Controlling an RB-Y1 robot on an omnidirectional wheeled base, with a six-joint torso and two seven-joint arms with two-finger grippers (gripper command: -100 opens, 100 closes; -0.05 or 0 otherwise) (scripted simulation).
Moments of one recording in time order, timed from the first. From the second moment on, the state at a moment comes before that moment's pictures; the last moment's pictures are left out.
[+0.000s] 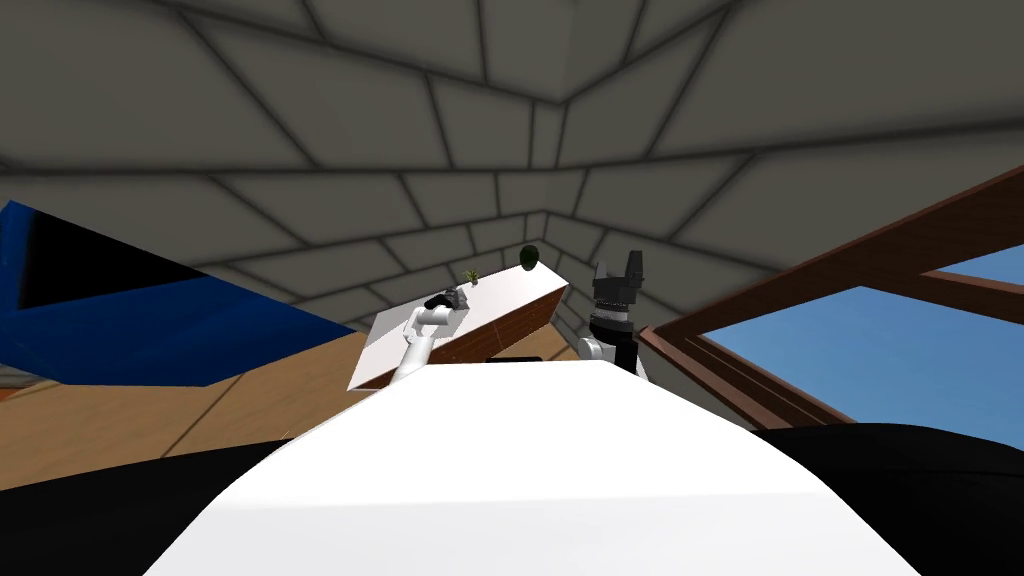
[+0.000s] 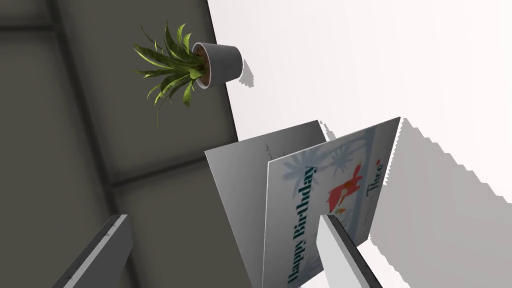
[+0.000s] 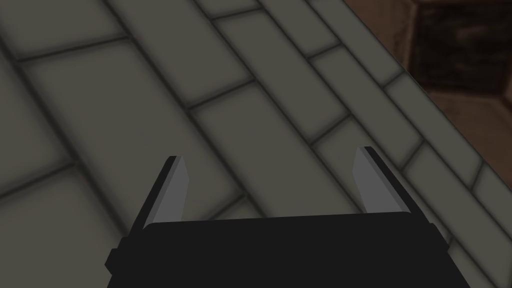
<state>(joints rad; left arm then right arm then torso) -0.05 0.28 0.05 -1.69 0.06 0.76 0.18 0.47 -0.04 -0.02 -2.24 -0.09 -0.56 0.04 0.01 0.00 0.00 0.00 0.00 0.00</state>
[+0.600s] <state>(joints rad) -0.08 0.28 0.04 -1.60 0.02 0.85 0.18 0.47 -0.04 -0.02 -2.24 -0.09 -0.56 0.04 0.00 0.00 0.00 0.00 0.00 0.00</state>
